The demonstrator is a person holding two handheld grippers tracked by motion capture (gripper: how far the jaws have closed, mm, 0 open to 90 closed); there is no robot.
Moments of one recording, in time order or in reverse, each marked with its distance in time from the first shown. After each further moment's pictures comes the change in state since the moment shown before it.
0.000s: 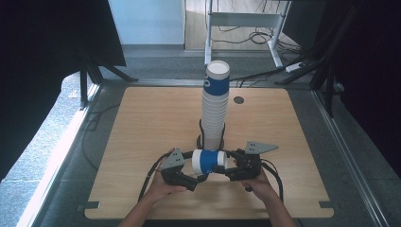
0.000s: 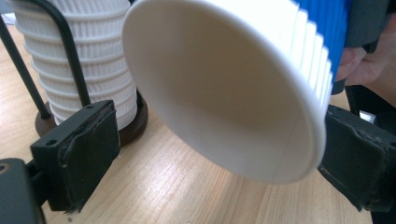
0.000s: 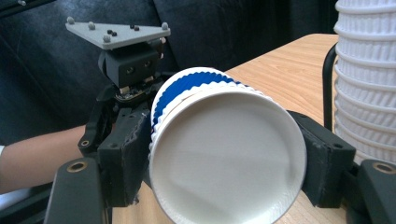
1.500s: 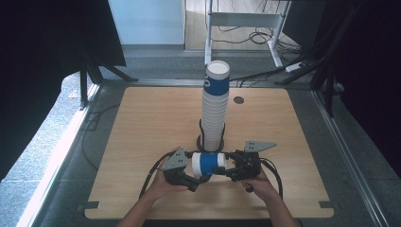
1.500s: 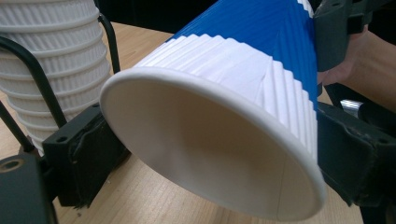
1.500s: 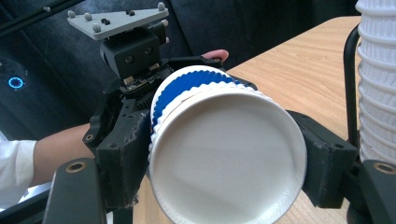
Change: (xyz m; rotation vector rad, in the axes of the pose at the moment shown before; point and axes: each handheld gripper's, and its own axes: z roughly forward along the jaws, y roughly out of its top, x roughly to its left) left arm -0.003 0.008 0.002 -0.018 -0.059 0.086; right arm -0.007 -0.002 0.001 0.030 0.082 0.064
